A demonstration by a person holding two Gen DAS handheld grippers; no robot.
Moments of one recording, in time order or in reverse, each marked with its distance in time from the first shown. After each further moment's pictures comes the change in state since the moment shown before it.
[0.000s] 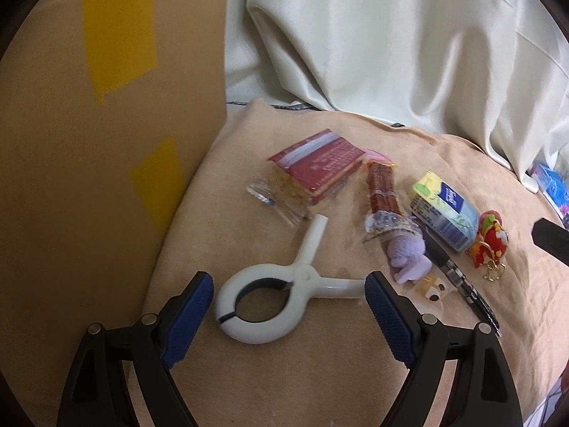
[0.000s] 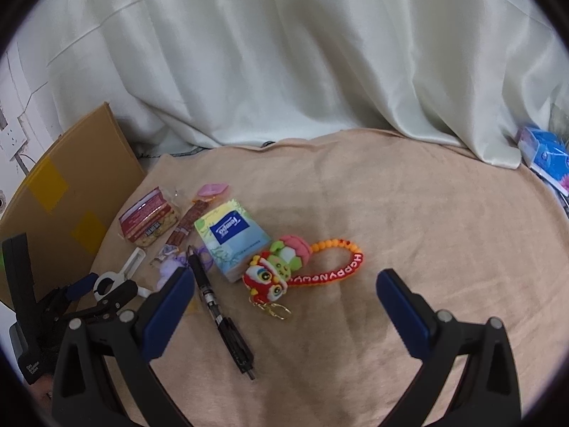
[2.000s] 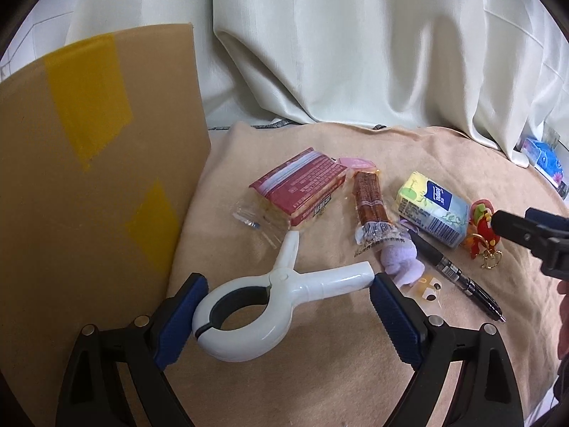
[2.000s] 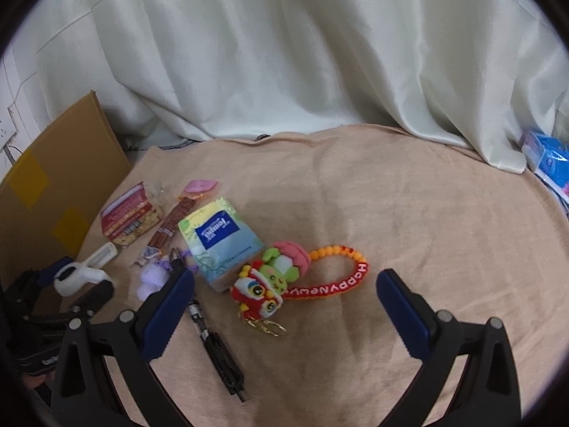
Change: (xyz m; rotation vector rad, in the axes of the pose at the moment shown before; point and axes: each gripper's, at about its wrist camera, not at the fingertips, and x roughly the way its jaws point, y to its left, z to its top) left arm -0.009 -0.006 0.010 0.130 -0.037 -0.002; right arm 0.023 0.005 0.002 -0.030 0.017 -0.046
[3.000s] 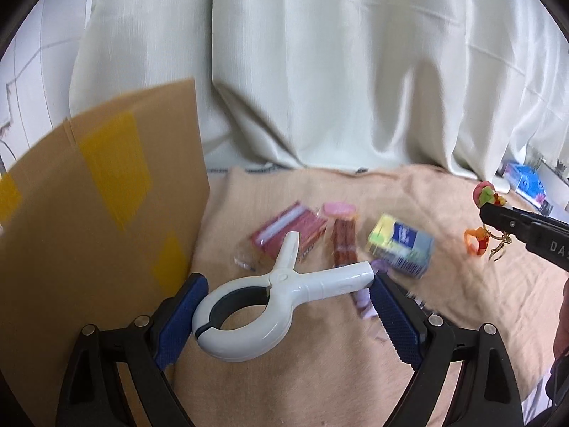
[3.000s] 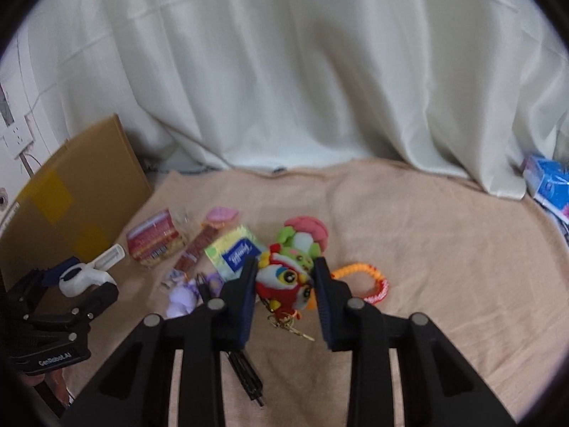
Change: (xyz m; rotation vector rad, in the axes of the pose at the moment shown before) left arm -0.044 -0.005 0.022 0.000 -0.119 -0.030; right arm -0.037 0.004 0.019 -0.015 -0.103 0.049
